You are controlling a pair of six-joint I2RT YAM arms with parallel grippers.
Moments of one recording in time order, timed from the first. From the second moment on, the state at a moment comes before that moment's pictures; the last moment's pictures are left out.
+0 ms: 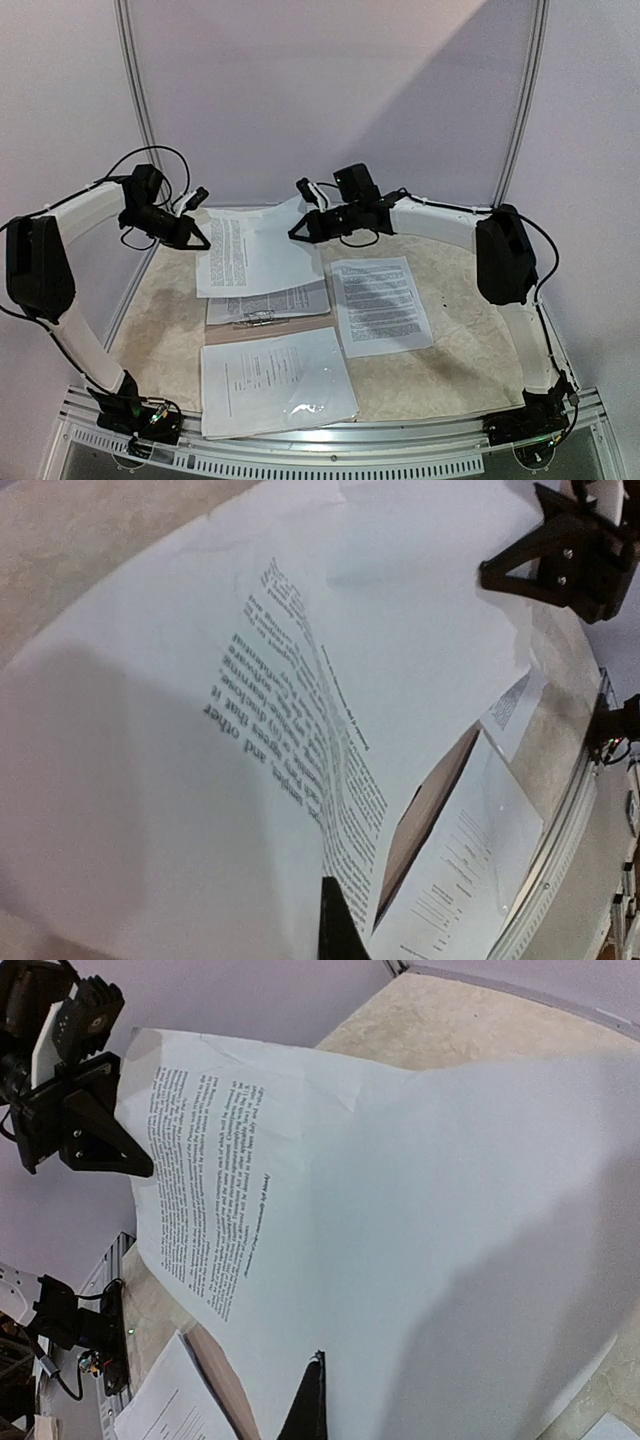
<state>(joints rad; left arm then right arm) -0.03 1.65 1.36 -0.90 0.68 0.34 0.73 2.32 2.00 -0.23 -0.59 0.33</state>
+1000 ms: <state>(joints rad) -0.03 1.87 1.34 -0.77 0.62 0.46 0.69 2.55 2.03 0.05 -0.60 0.65</state>
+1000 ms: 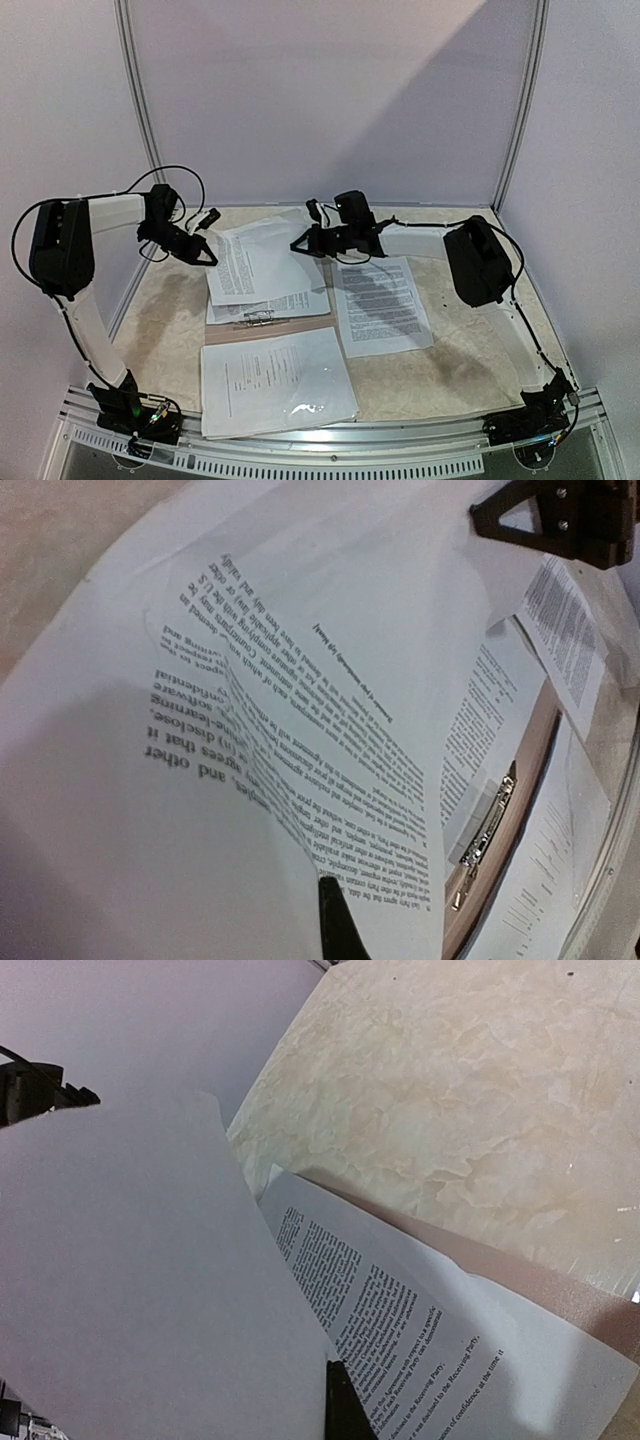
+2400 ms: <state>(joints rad) -0.05 1.92 1.37 -0.82 0.59 0.56 0.73 2.43 1.83 -0.04 -0.57 0.76</state>
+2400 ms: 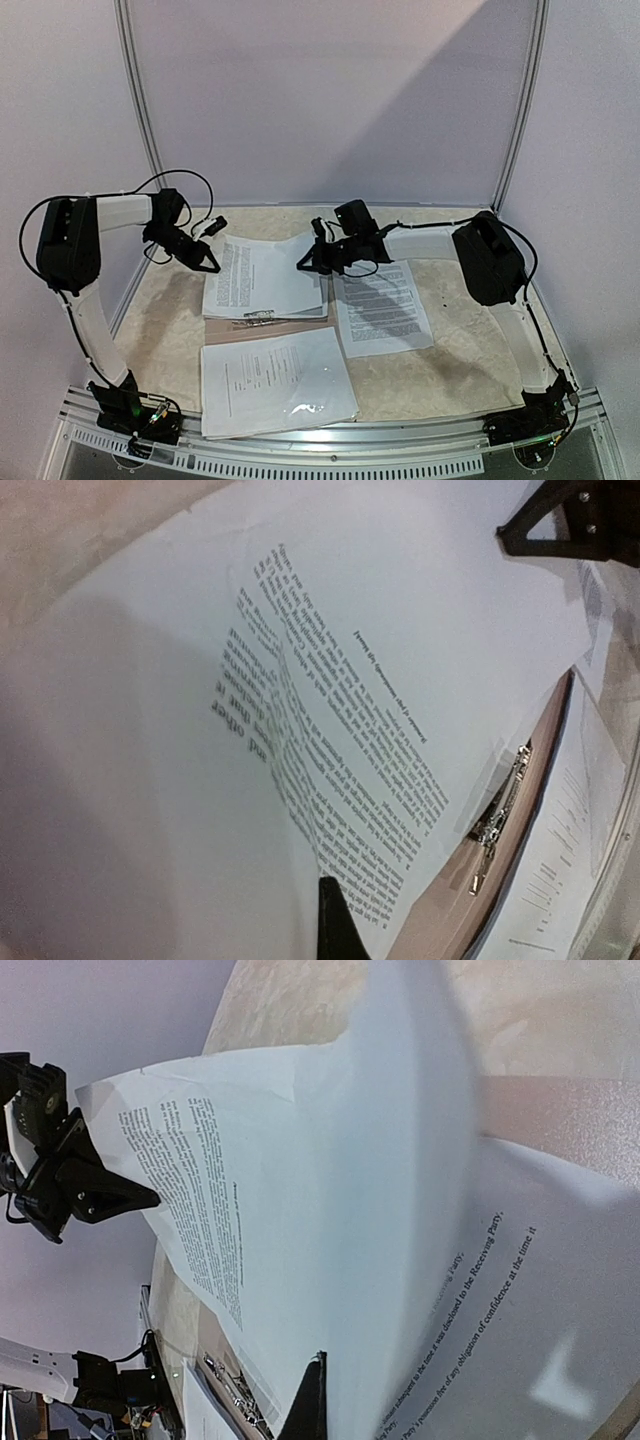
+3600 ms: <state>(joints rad) -0.06 1.92 1.37 -0.86 0.41 0.57 0.73 2.37 1.90 -0.38 -0.30 0.63</state>
